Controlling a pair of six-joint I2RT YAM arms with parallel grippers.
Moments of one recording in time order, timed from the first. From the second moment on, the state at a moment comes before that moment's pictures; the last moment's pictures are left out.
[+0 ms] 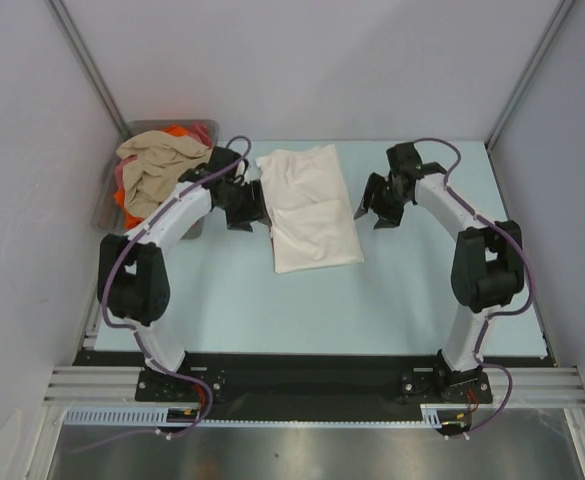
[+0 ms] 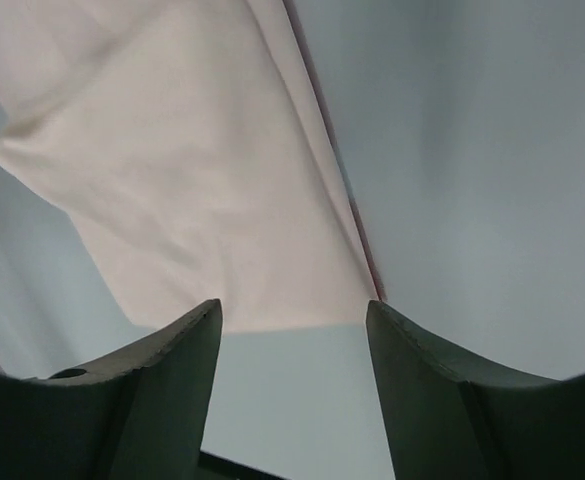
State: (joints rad) left arm -0.30 1.80 1.51 -0.77 0.26 -0.46; right arm 0.24 1.89 1.57 -0.76 -0.22 0.59
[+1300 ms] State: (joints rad) left arm -0.39 1.59 0.62 0.16 0.40 -0.76; right arm 0.21 1.84 1.05 -0.33 -0.40 0.61
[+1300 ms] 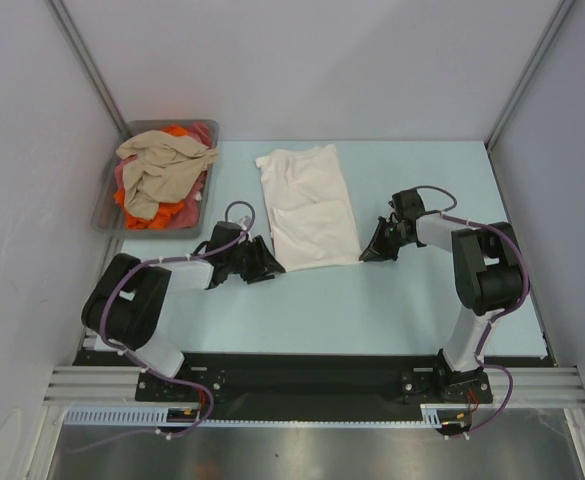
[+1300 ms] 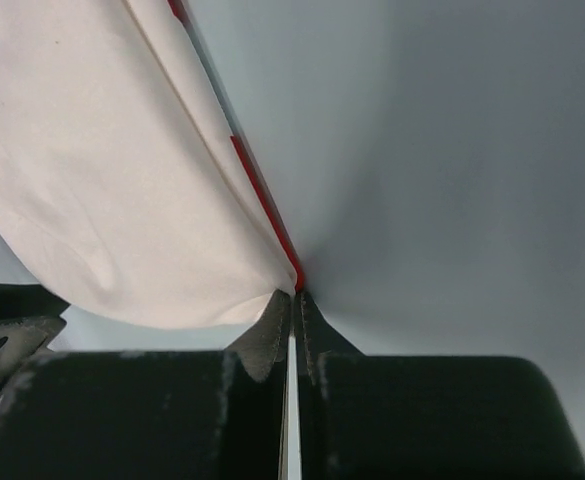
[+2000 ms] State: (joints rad) left arm -0.42 1.65 0.66 0.17 0.38 -0.78; right arm 0.22 1.73 0.88 -0.21 -0.41 0.65
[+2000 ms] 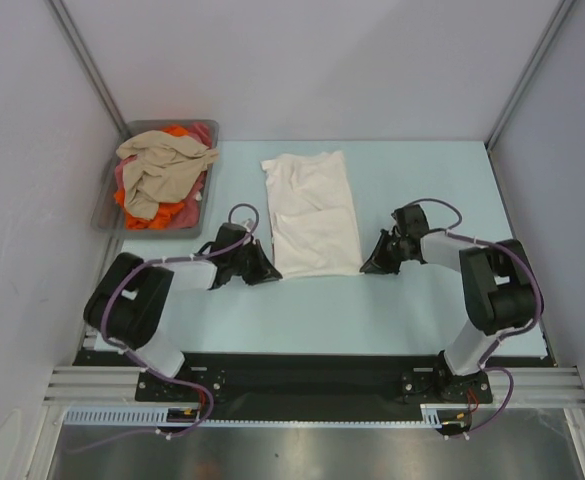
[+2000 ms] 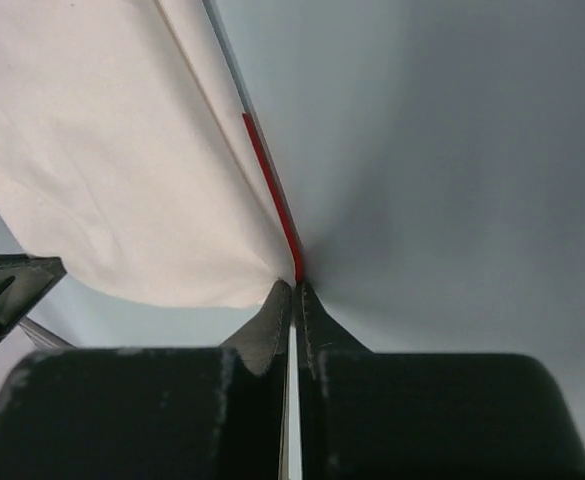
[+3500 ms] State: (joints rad) left arm -0.37 1.43 1.21 -0.57 0.24 -0.60; right arm 0.38 1.53 1.41 -0.74 0.00 0.73
